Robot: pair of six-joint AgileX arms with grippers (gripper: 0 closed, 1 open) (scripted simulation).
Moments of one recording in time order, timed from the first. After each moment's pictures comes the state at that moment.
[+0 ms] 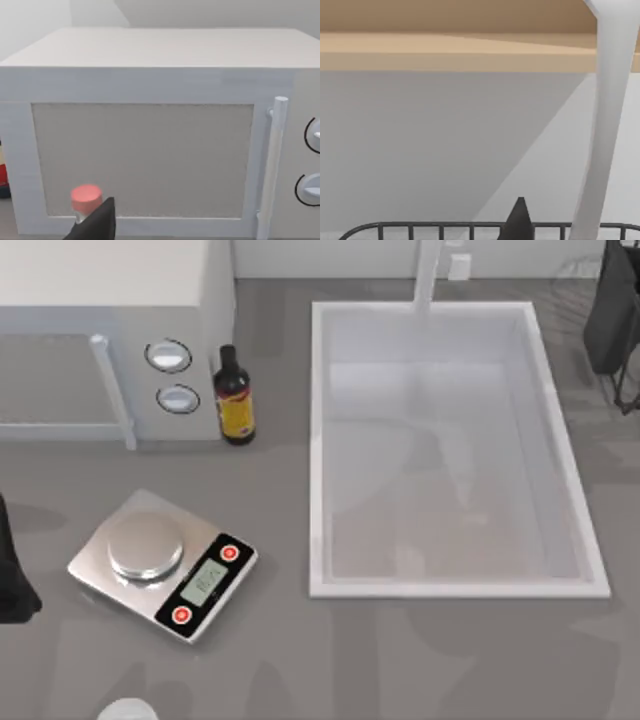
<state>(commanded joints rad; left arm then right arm) 0.00 0.00 0.00 0.00 0.00 0.00 -0.37 1.68 1.02 0.68 -0.34 0.01</state>
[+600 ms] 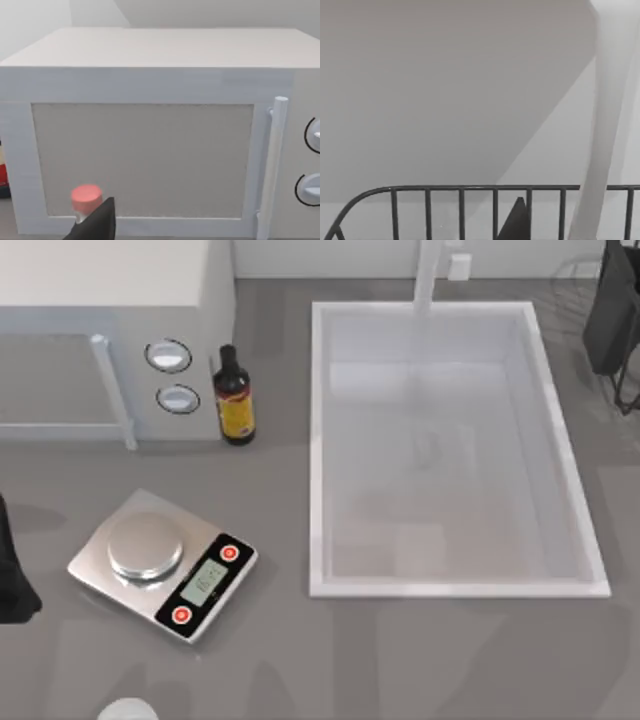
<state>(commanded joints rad) 0.00 0.00 0.00 0.00 0.00 0.00 -0.31 1.80 0.98 0.82 -0.28 0.02</state>
